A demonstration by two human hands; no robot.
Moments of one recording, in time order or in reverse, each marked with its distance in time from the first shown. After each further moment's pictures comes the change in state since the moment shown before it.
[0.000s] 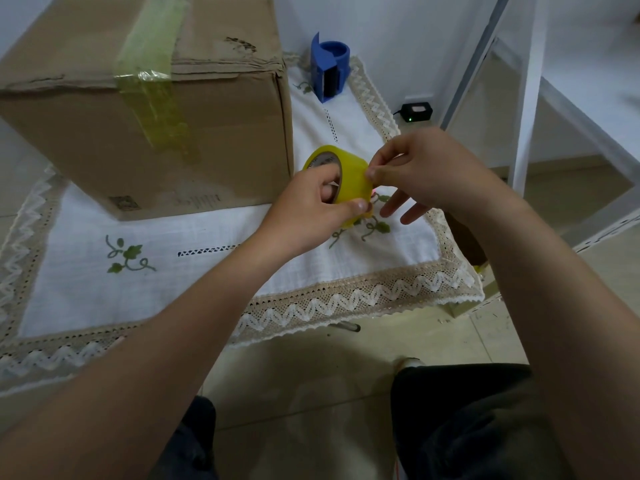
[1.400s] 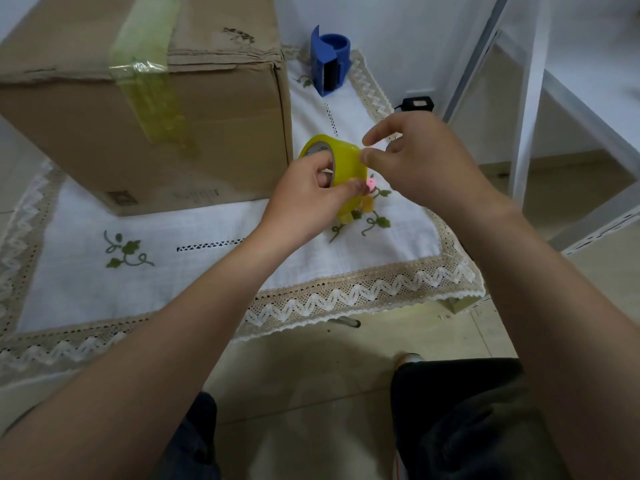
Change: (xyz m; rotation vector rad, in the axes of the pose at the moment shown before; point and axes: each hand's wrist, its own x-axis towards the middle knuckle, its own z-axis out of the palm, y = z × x) left_hand 0.002 0.006 0.005 -0.013 0.151 -0.059; right_hand 0.003 -0.004 0.013 -0.204 0.247 -0.143
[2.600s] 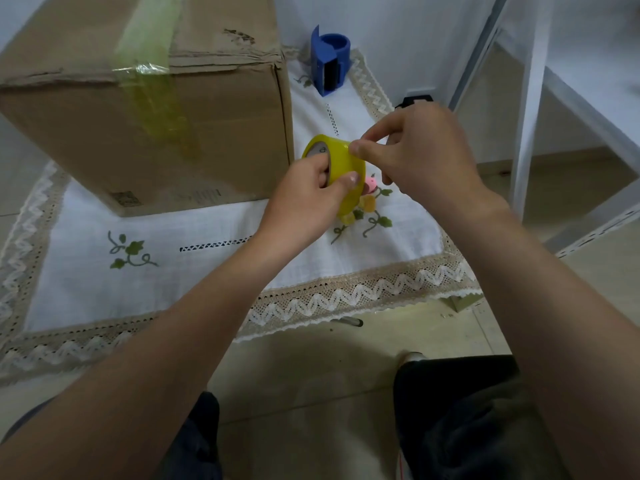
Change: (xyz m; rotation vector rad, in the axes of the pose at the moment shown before) left_hand -0.007 0.003 -0.003 0.035 -0.010 0.016; right_hand 0.006 0.000 0.005 -0.115 0.150 -0.091
